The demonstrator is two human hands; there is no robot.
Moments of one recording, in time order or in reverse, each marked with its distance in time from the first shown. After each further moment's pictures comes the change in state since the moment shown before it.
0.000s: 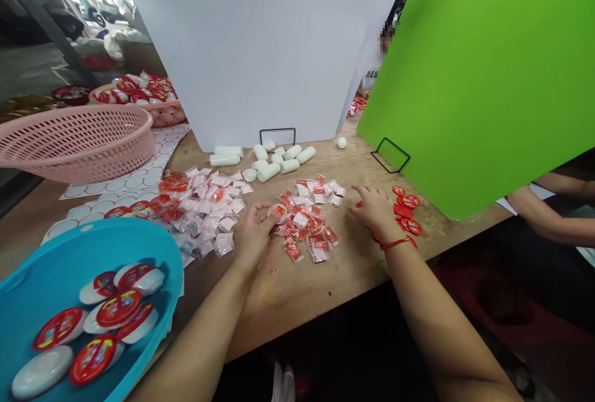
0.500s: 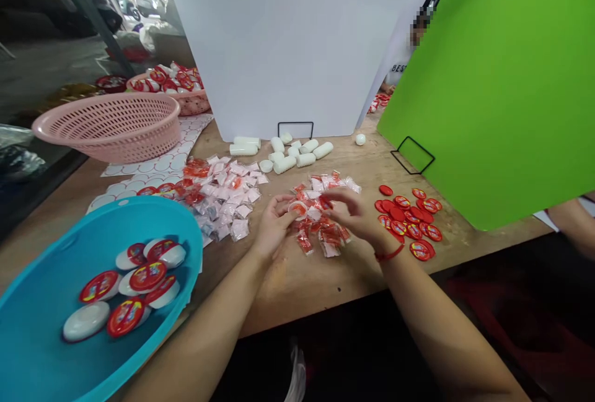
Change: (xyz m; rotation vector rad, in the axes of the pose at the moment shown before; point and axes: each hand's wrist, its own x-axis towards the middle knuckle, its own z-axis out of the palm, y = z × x) left_hand -0.010 0.000 0.006 -0.006 -0.023 -0.092; right_hand -0.009 -0.053 0.016 0.890 -0.044 -0.660
